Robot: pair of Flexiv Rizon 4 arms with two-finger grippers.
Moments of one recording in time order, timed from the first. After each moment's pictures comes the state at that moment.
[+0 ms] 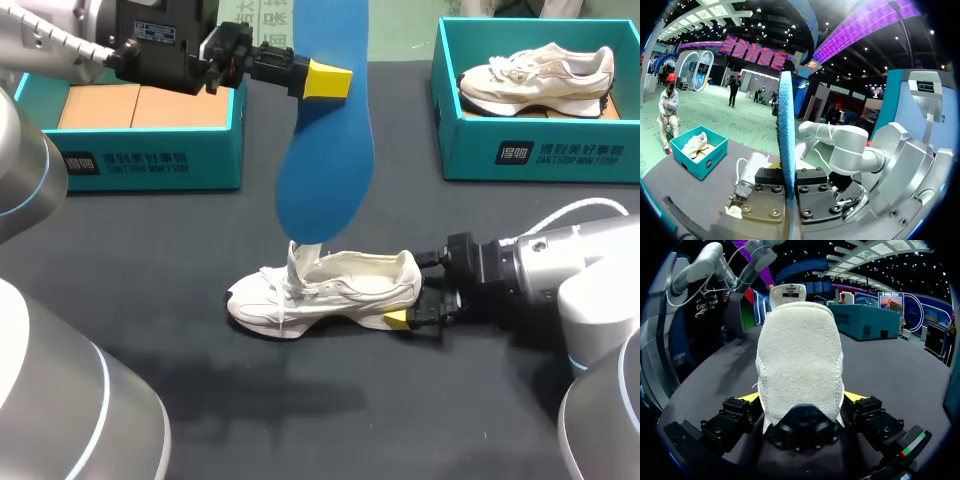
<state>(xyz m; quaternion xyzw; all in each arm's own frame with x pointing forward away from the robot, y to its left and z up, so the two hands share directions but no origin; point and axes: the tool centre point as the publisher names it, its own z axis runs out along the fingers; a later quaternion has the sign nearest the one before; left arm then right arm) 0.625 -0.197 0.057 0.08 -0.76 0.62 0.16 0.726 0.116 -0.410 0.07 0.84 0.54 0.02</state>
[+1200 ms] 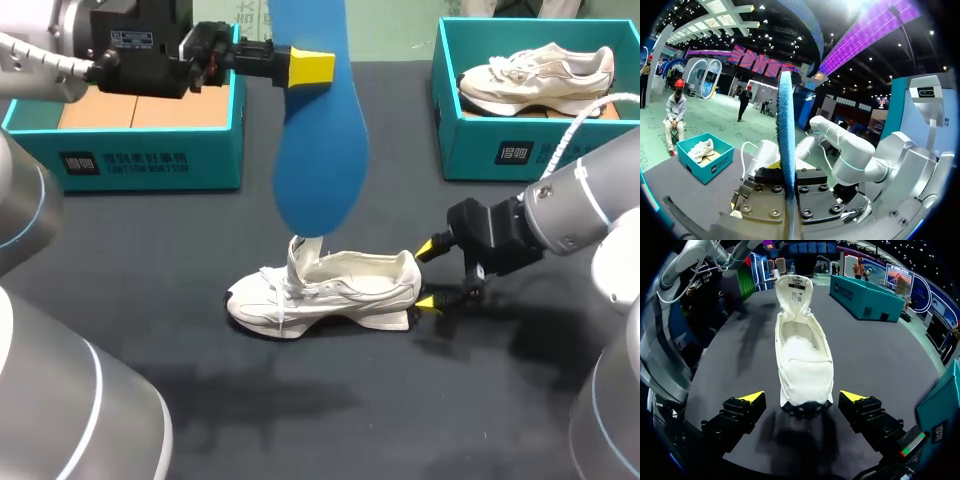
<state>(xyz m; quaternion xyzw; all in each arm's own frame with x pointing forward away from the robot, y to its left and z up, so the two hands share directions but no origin) 0.630 -0.184 0.067 0.11 -0.73 0.66 0.14 0.715 0.072 -0.361 0.06 0.93 0.36 0.01</state>
